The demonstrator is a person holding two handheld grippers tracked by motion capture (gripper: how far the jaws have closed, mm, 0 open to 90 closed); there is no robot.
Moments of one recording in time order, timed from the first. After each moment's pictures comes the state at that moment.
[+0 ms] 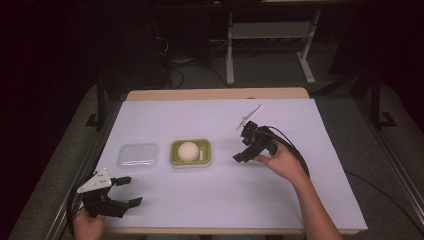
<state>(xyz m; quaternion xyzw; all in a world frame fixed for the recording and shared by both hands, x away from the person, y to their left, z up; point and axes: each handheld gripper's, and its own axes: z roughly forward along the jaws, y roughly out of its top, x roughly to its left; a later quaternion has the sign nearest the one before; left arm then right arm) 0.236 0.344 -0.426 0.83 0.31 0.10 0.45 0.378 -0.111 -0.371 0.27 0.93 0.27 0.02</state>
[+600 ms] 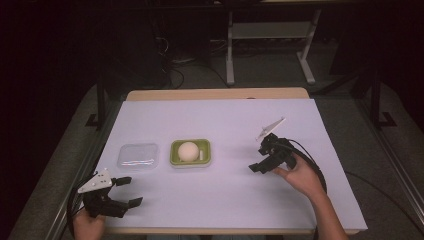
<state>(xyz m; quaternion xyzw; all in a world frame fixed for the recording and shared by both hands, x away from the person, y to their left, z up) 0.236 0.342 -0.427 0.83 0.31 0.10 0.44 0.346 -0.160 -0.389 0.30 0.91 0.28 0.03</state>
